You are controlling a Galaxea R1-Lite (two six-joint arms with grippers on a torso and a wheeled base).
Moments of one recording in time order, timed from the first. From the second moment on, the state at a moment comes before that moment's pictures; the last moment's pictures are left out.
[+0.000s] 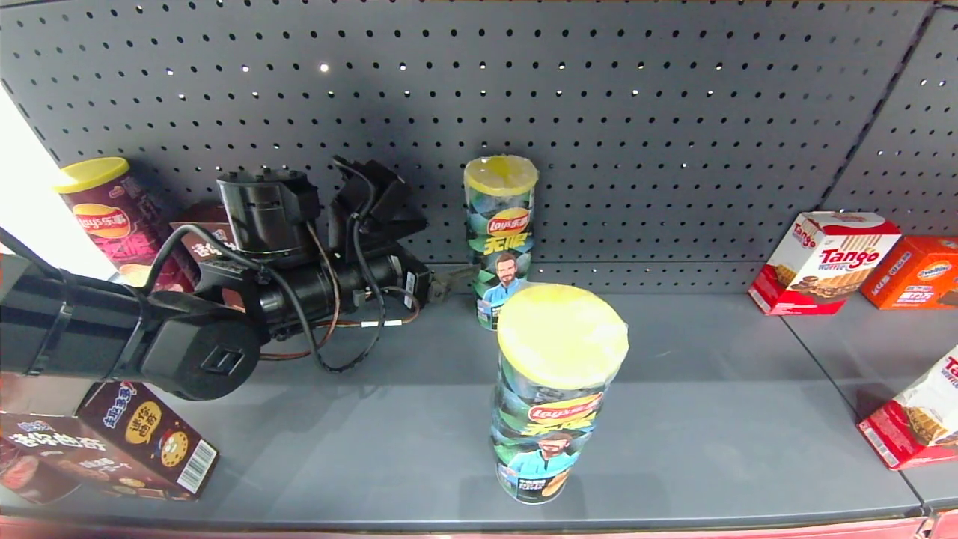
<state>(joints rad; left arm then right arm) -0.37 1.87 -1.05 -0.74 -0.35 0.24 0.35 0.00 0.00 0.00 -0.03 0.00</state>
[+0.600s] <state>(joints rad) -0.38 1.84 -1.04 -0.77 -0.32 0.24 0.35 0.00 0.00 0.00 -0.03 0.00</state>
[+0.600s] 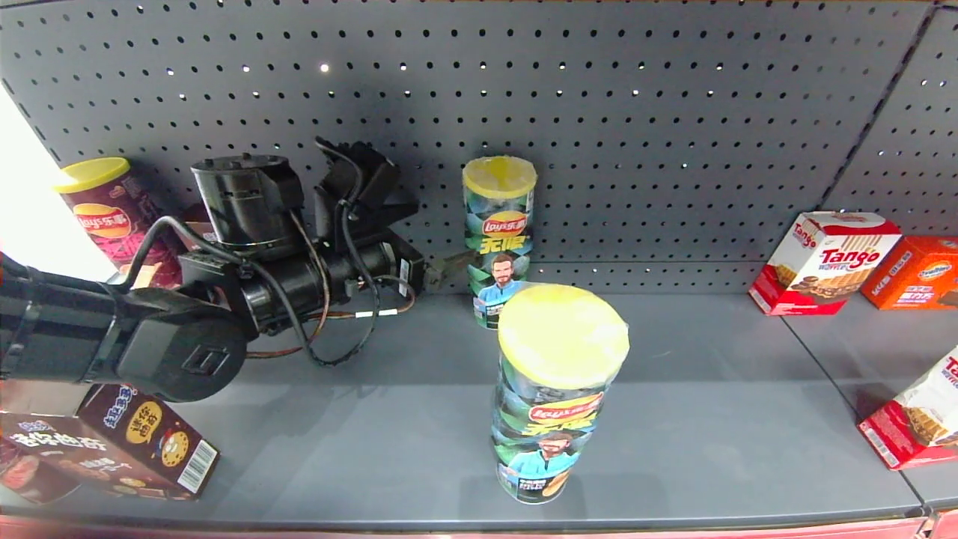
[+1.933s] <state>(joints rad) -0.52 1.03 -0.71 -0.62 -0.26 0.18 0.35 0.00 0.00 0.00 -0.03 0.00</state>
